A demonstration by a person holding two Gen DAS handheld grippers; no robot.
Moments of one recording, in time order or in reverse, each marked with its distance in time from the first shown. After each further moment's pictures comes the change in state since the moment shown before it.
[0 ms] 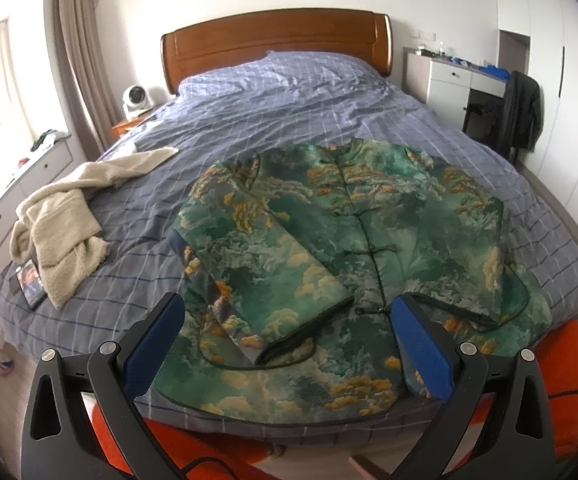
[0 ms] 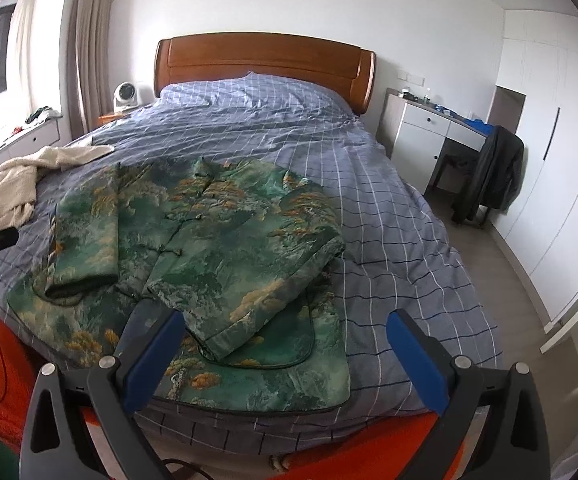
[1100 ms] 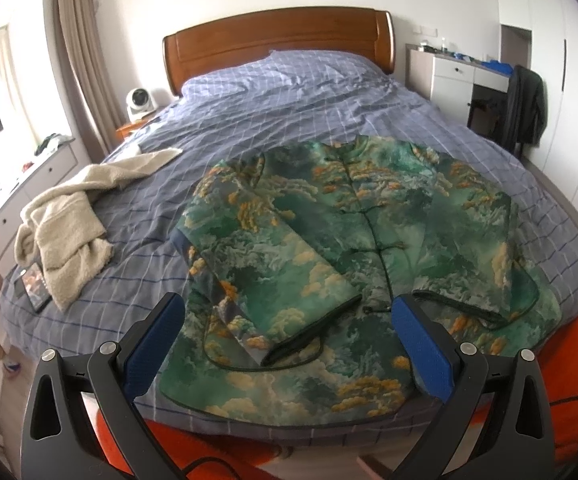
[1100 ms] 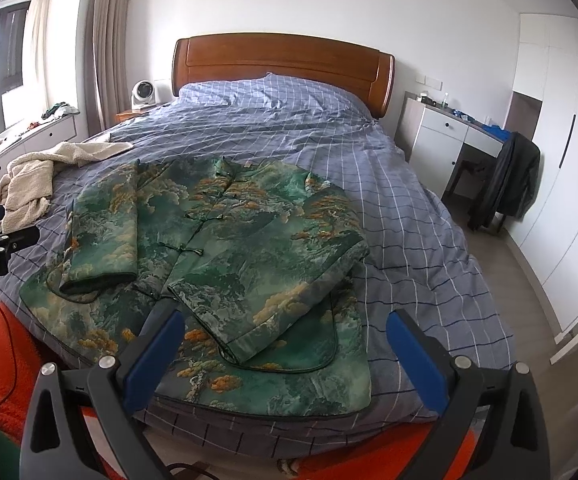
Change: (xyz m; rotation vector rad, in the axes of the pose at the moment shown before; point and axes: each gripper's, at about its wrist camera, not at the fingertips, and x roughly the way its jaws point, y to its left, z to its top) left arm 0.004 0.000 -0.002 0.015 -0.009 0.024; right arm 0.000 0.013 0.001 -0.025 -0.010 0.053
